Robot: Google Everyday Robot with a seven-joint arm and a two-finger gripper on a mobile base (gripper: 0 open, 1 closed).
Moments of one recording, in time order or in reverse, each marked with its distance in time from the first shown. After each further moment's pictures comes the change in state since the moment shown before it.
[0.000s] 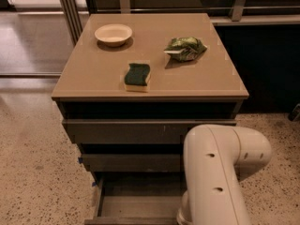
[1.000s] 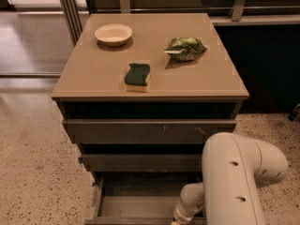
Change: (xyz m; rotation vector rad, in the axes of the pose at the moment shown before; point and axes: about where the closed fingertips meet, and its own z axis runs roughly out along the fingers) arm -0.027 -0.004 0.006 -0.063 -0.071 -0.011
